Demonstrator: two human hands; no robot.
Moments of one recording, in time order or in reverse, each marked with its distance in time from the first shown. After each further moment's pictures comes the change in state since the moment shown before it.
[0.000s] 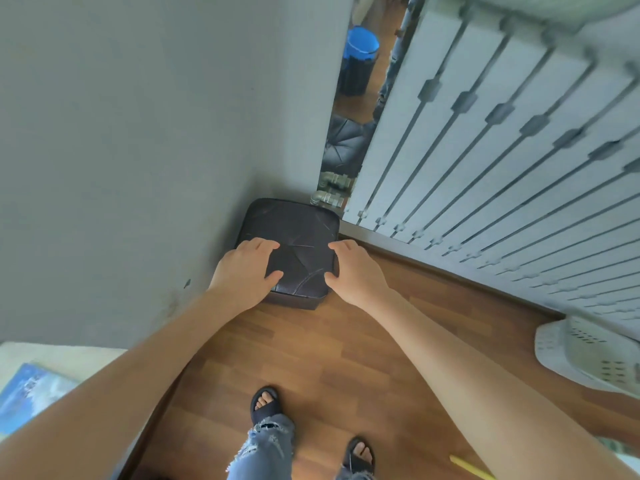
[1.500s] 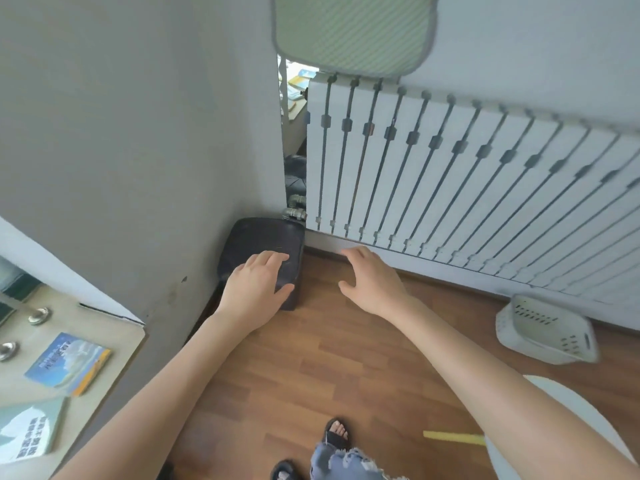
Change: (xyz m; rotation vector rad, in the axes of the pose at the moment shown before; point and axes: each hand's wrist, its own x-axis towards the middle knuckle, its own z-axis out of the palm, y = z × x) left_hand -0.274 0.240 -0.021 0.059 0.269 0.121; right_hand -0.343 0.101 -0.087 -0.029 0.190 -0.110
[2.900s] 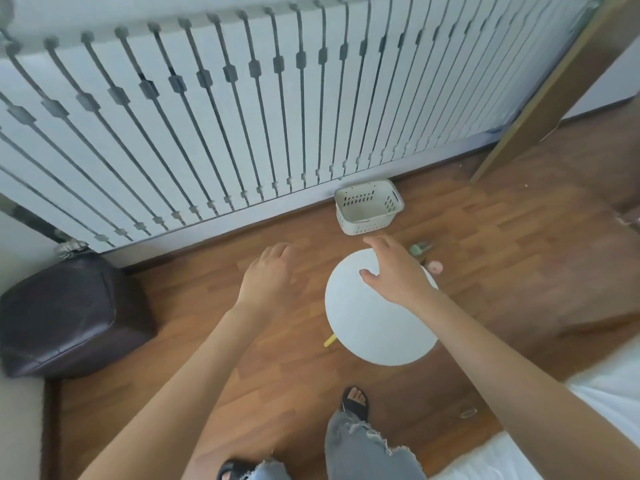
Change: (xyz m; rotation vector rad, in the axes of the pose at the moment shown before) left_hand -0.011 0.432 0.166 -0.076 -0.347 0.590; right_hand -0.347 0.349 -0.027 0.158 0.216 0.755
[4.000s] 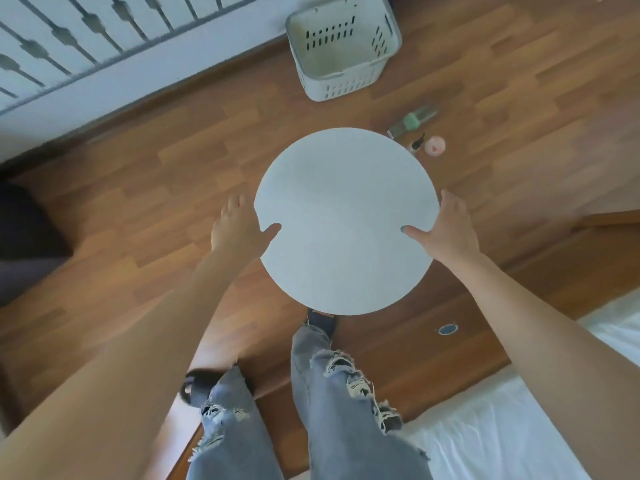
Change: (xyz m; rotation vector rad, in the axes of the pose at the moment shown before) left_hand 0.146 0.004 0.339 0.012 -0.386 -0.410; right_hand 0.068 0.343 0.205 0.083 -0.170 0.586
